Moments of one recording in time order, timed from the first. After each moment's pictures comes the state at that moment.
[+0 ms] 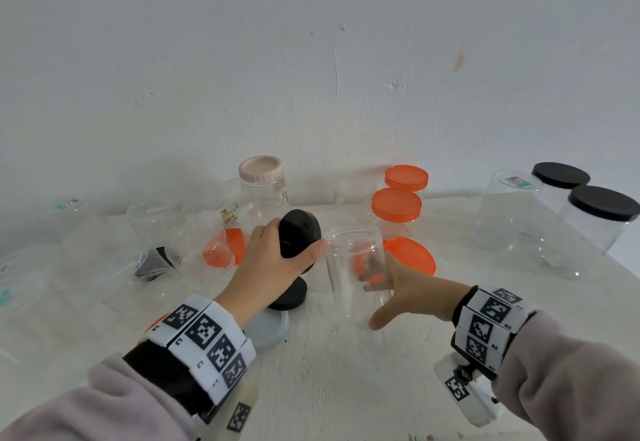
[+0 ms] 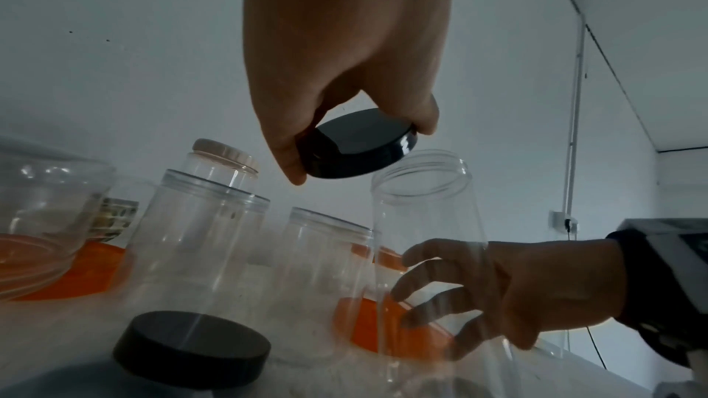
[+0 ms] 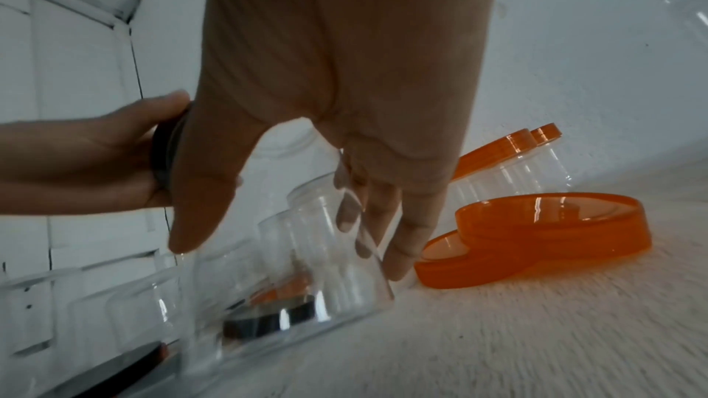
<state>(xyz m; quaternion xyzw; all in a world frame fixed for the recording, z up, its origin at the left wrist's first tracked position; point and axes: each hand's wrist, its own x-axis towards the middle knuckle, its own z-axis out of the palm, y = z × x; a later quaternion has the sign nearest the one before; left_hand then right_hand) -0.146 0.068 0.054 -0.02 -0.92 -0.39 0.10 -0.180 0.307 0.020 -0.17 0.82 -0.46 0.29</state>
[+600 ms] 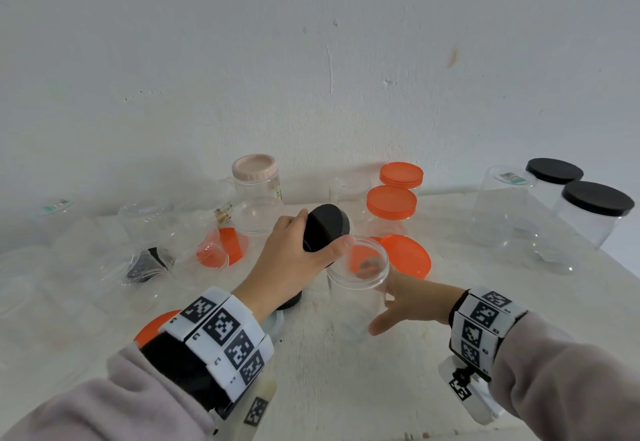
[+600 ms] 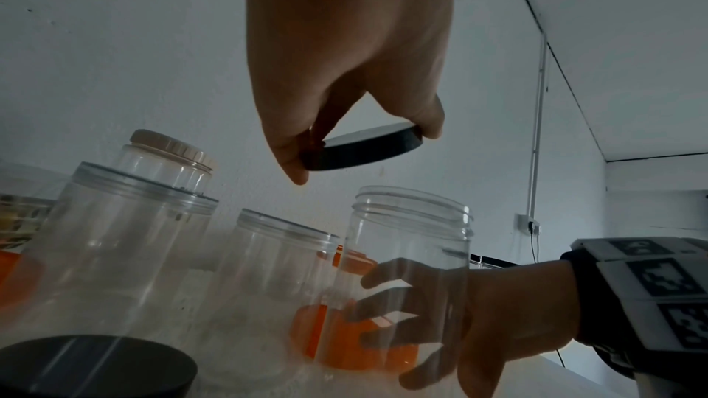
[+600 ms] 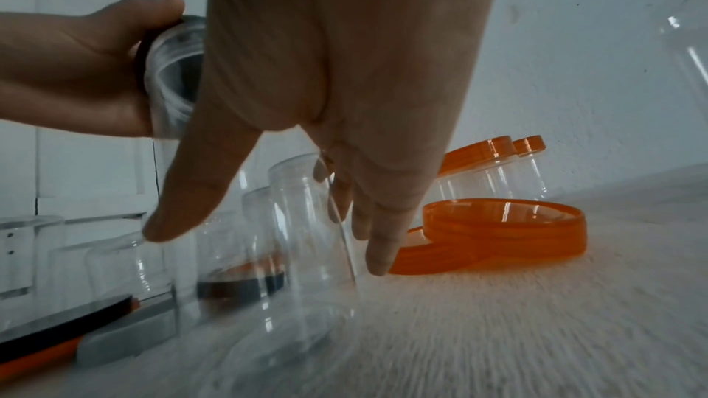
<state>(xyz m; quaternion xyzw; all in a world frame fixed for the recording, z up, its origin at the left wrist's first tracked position) -0.146 0.099 0.067 -0.06 -0.91 -0.40 0.06 -0.183 0.314 0.001 -0.20 0.84 -0.41 0.30</state>
